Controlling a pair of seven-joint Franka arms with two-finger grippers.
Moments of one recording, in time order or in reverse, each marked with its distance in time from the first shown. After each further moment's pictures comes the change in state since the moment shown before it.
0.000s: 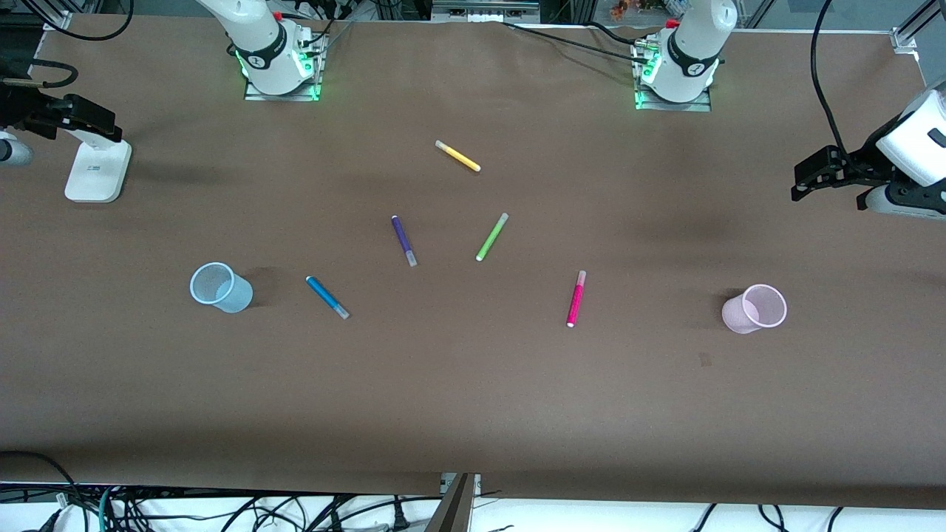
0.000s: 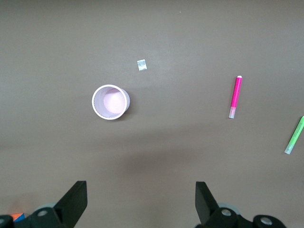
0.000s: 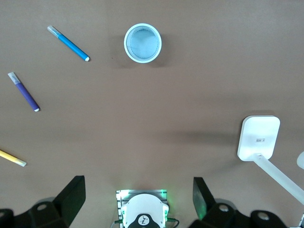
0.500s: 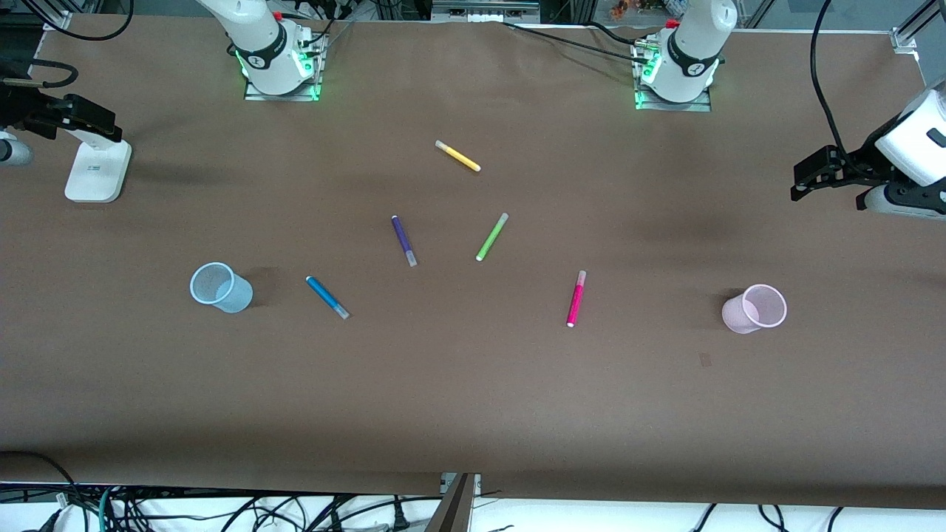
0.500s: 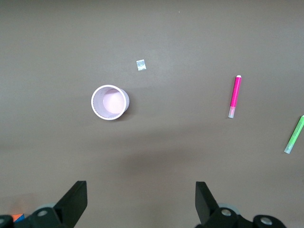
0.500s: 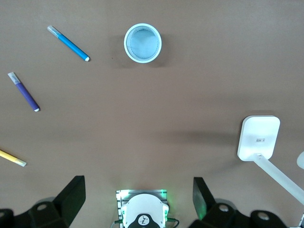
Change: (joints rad) left arm 0.000 0.000 -0.004 0.000 0.000 0.000 0.002; right arm 0.000 0.000 0.000 0.000 0.000 0.000 0.000
